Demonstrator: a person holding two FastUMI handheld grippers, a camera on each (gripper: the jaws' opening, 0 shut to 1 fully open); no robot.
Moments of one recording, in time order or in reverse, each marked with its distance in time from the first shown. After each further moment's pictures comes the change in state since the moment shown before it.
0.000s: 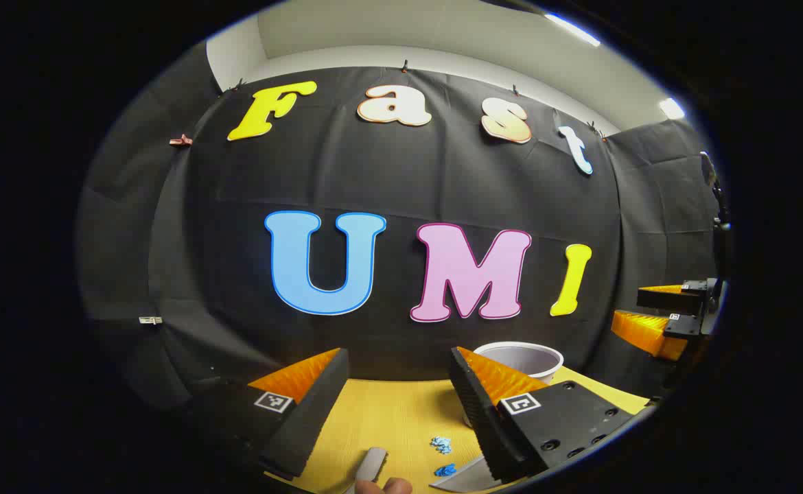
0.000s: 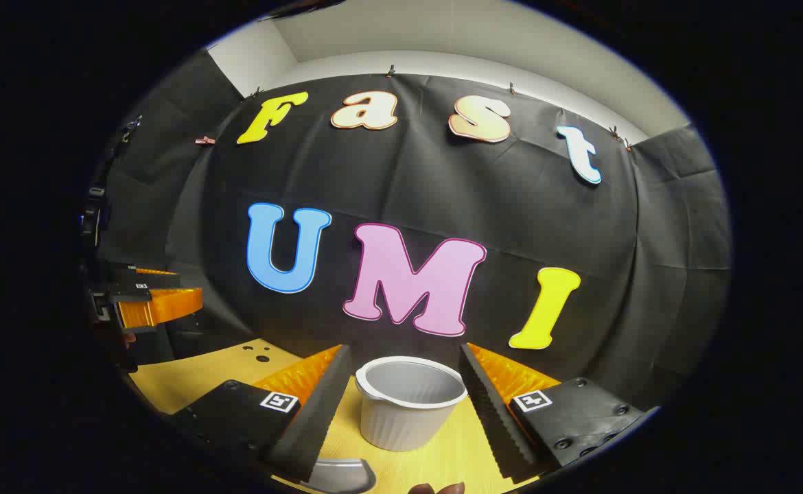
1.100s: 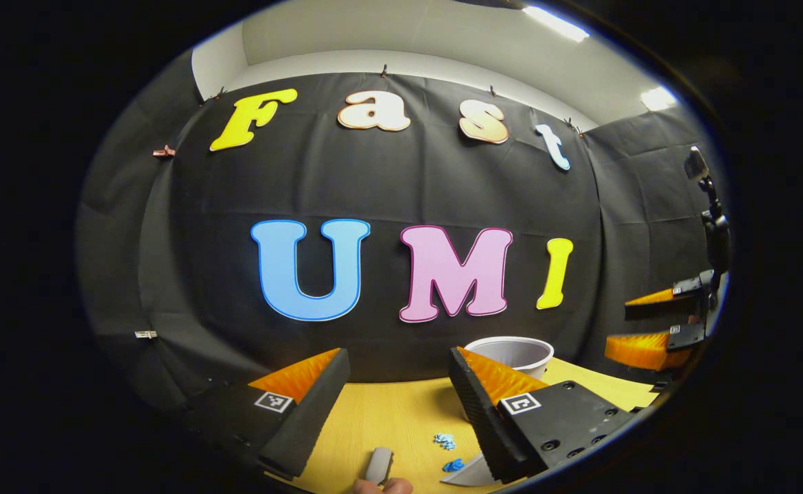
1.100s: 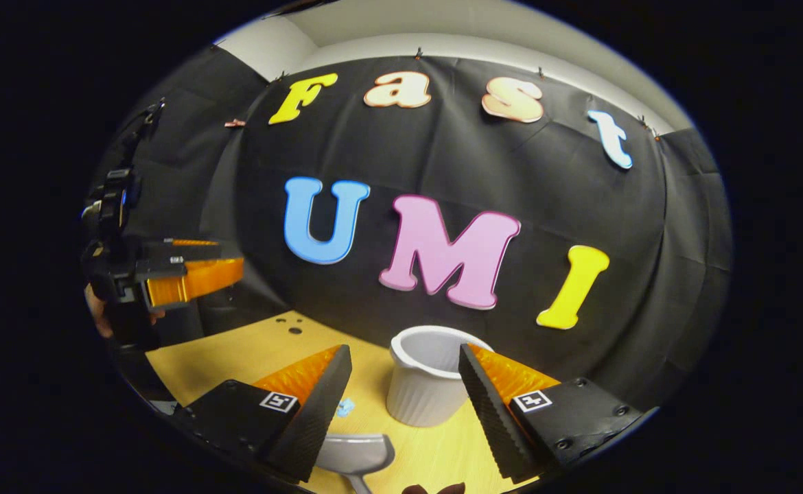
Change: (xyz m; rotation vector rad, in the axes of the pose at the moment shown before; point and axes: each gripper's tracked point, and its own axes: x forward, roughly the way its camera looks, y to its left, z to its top) left arm -0.014 -0.005 -0.006 0.052 -0.013 -0.076; right arm -0.040 0.041 -0.053 -0.010 0.195 0.180
